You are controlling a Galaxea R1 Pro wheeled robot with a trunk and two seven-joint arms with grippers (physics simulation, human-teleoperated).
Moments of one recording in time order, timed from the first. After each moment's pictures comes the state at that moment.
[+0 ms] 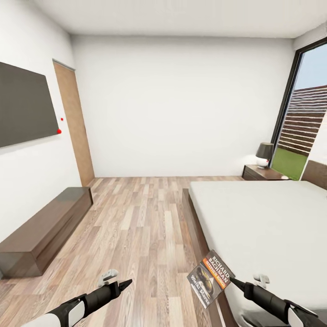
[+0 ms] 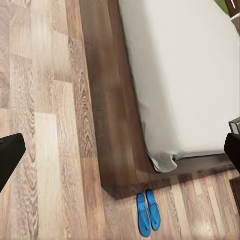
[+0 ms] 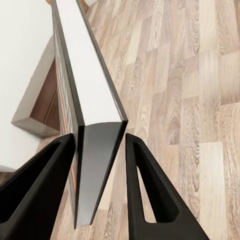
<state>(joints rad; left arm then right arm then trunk) -0.62 0.10 0.33 -0.02 0.04 0.01 -0.74 -0.53 -0.29 -0.57 -0.20 0.10 0.04 1.01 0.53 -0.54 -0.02</state>
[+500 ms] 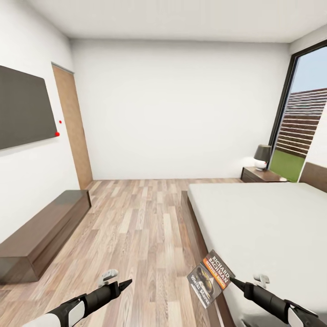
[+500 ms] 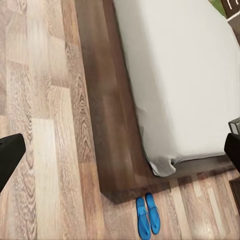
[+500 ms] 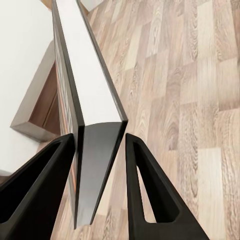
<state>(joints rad) -0.62 0.10 0.33 -0.02 0.04 0.01 -0.74 -0.53 -0.29 -0.57 -0.20 0.10 0.04 1.01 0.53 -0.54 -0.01</state>
